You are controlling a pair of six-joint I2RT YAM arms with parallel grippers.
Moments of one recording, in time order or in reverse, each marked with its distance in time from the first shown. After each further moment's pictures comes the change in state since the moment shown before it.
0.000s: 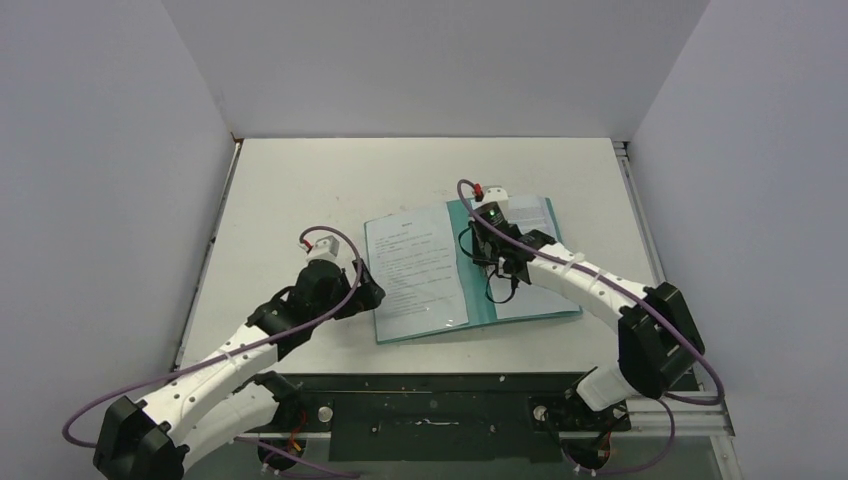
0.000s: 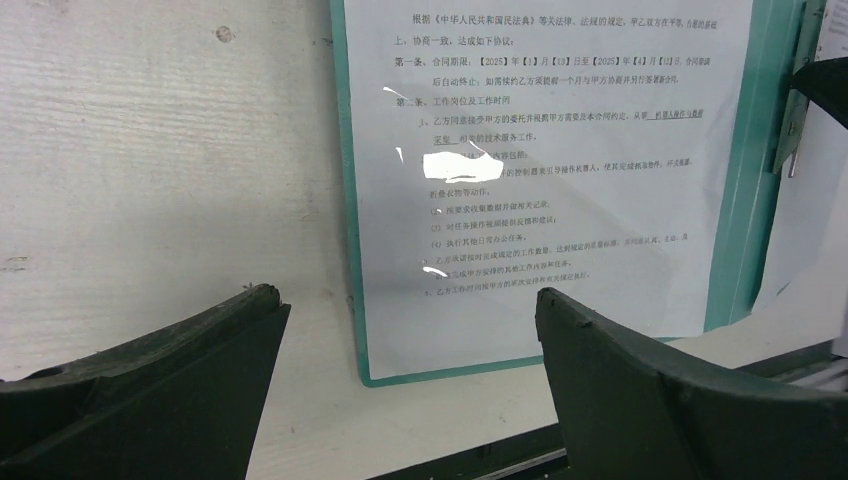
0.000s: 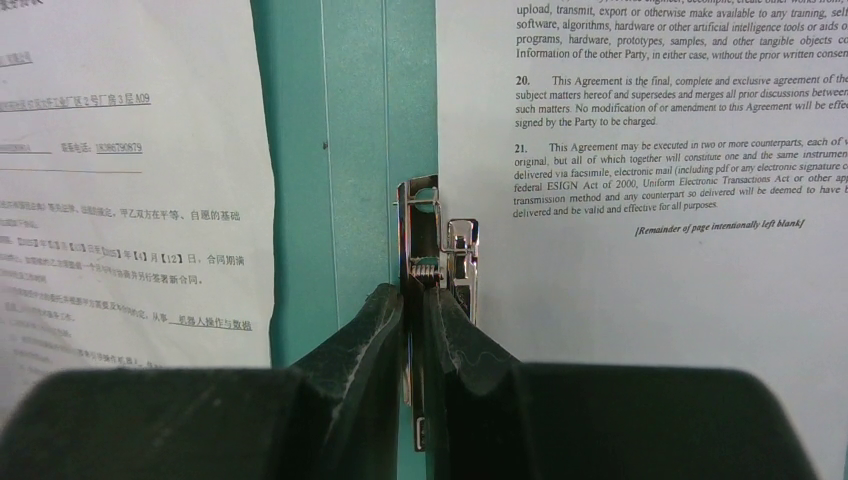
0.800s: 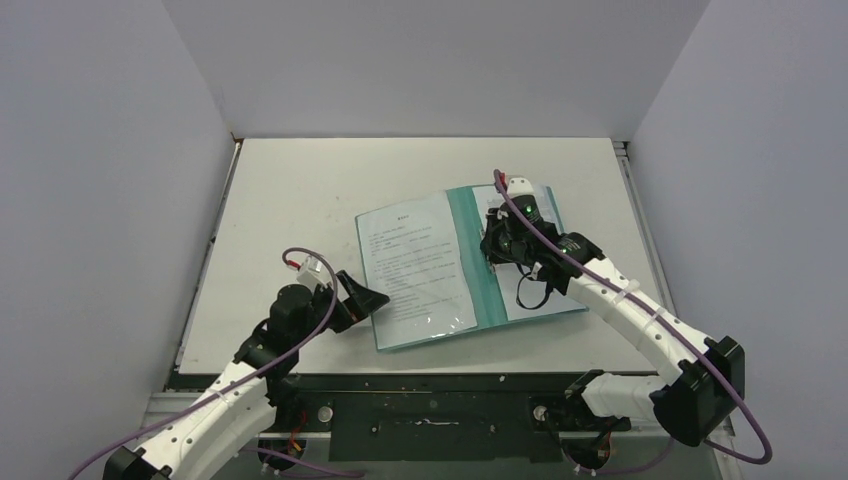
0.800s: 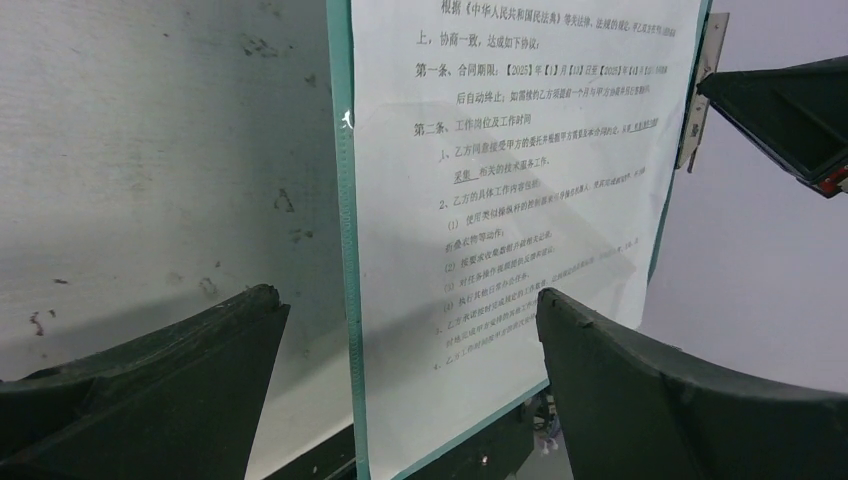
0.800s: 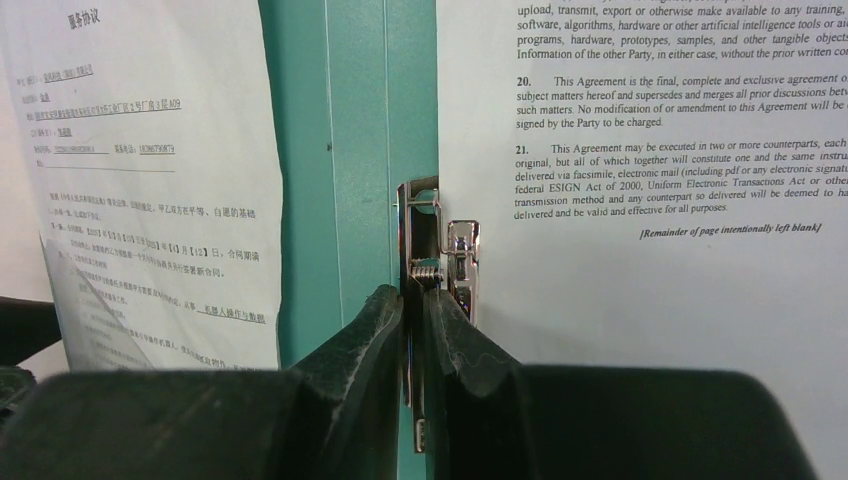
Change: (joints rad) left arm 0.141 -0.293 -0.296 0.312 0.348 -0.199; right arm -0.031 -0.283 0.039 -0.175 -0.160 0.008
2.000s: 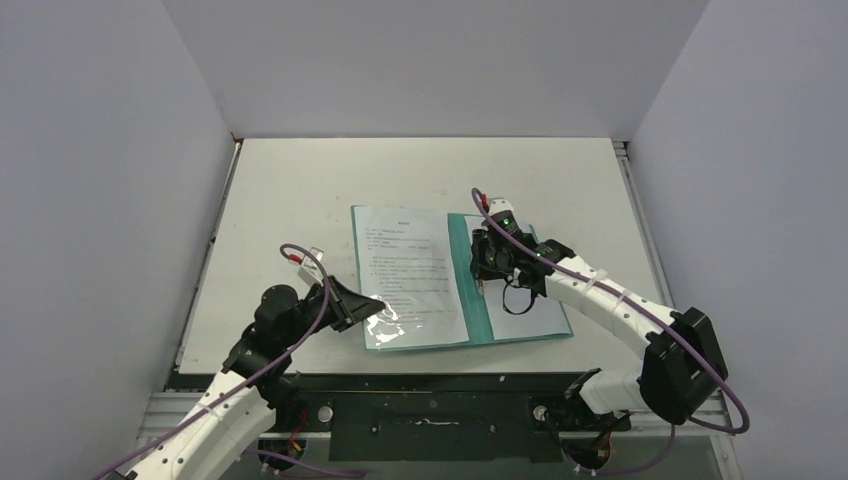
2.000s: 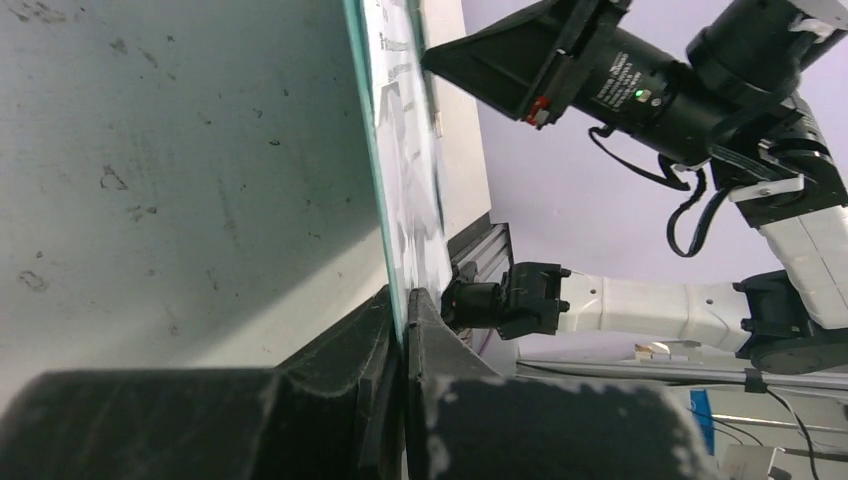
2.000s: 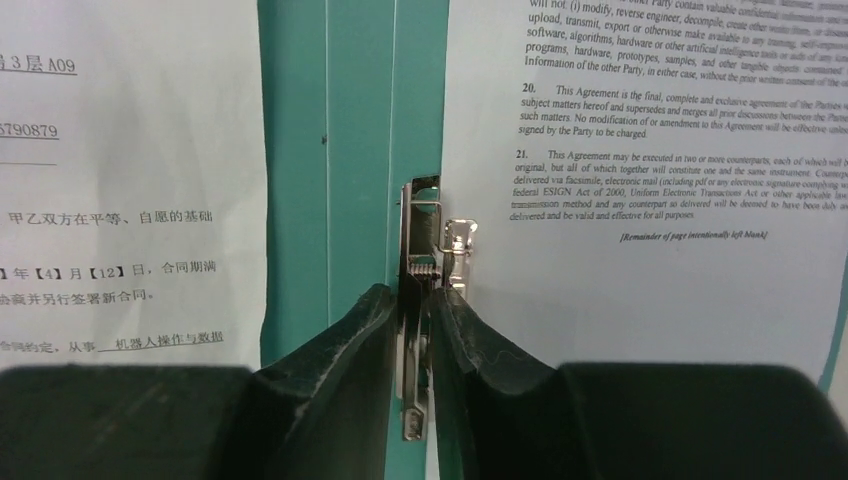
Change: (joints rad) left arm 0.020 -0.103 0.020 0.054 0.237 -0.107; right arm 0.013 0.084 -0.109 0.069 -0.051 0.028
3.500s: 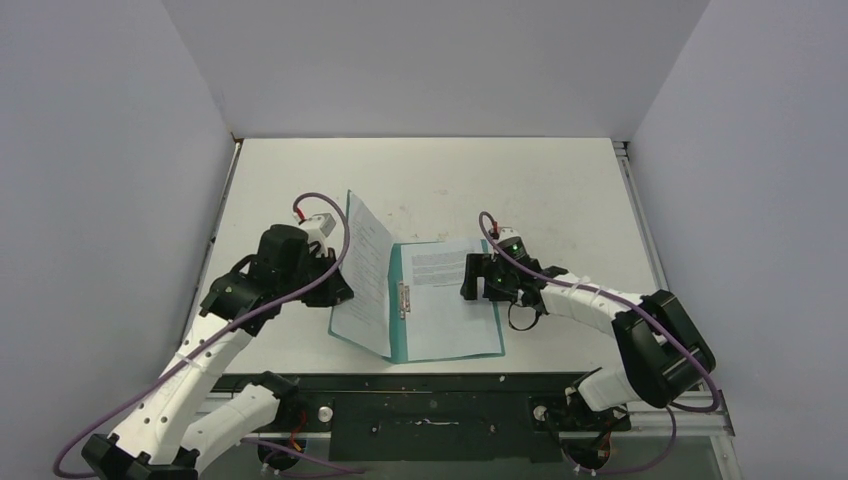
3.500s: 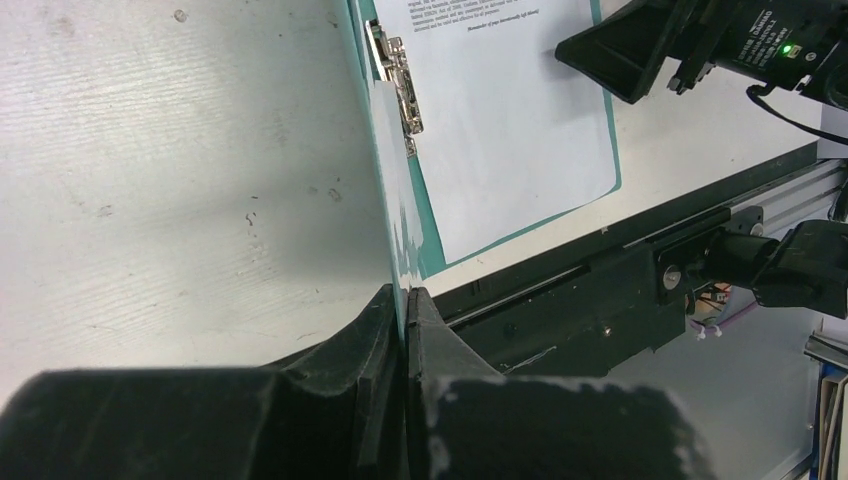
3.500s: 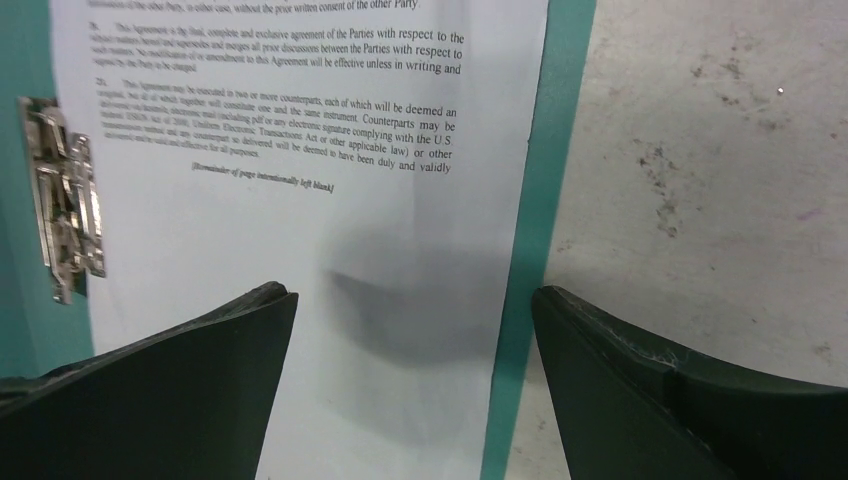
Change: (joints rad) left arm 0.019 0.360 0.697 -0.879 -0.227 0.618; right arm -0.079 0.105 -0.304 0.336 -0.129 0.031
